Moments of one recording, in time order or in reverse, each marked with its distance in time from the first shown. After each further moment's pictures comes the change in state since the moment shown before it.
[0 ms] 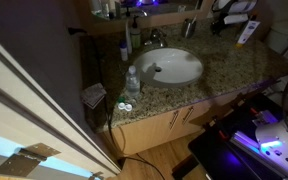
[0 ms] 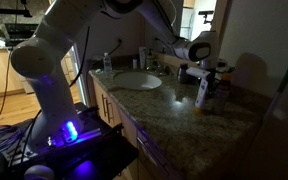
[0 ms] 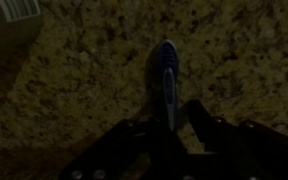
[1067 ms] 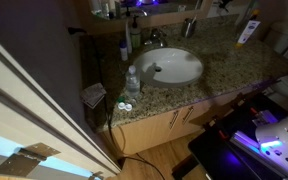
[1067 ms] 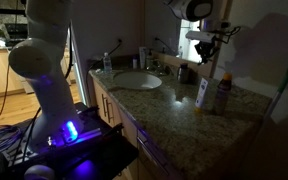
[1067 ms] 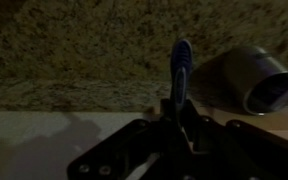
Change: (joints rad) arm -0.043 -0.330 0.085 -0.050 0.170 -0.235 -0.279
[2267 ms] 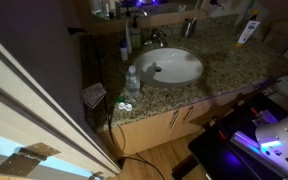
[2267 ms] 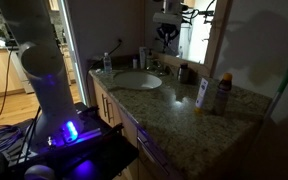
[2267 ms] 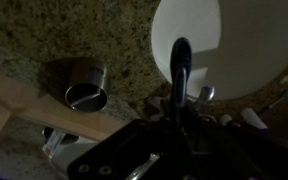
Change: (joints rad) arm 0.262 -0.432 -0.036 -0.398 0.123 -0.084 -0.390
